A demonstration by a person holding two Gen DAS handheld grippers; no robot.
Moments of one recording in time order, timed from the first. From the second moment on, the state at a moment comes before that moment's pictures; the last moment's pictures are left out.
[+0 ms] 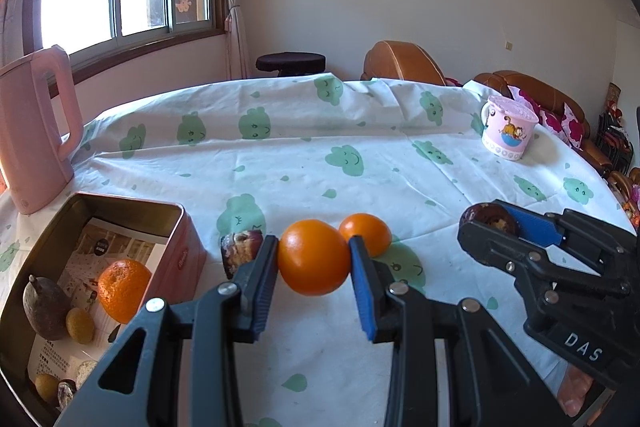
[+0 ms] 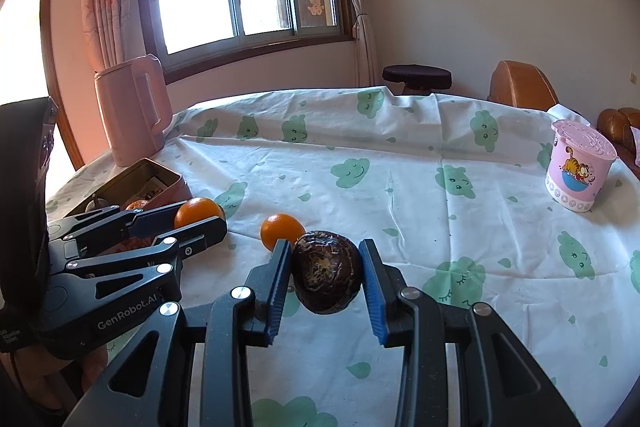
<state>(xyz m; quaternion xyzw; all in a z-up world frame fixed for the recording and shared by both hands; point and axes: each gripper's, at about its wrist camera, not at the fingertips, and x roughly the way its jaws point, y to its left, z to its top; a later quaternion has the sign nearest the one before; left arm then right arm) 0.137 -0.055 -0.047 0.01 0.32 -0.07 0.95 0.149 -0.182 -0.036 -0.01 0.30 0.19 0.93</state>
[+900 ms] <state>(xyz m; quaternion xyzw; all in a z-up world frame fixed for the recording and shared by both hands) 0.120 -0.054 -0.037 0.01 0.27 -0.05 0.96 0.133 -0.185 -0.027 -0.01 0.25 0.19 0.95</state>
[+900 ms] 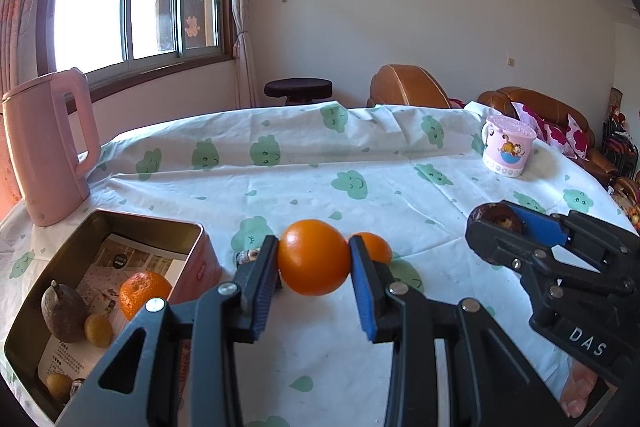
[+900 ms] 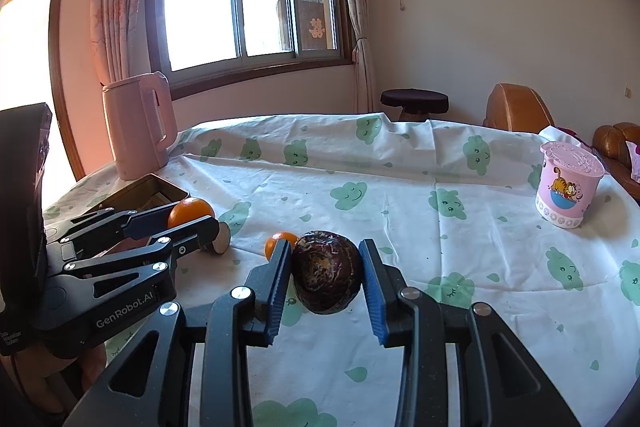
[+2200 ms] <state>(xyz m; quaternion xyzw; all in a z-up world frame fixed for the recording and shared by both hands) 0.092 -0.051 -0.024 0.01 0.19 -0.03 0.98 0.106 -0.191 -0.016 -0.01 0.18 0.19 0.97</state>
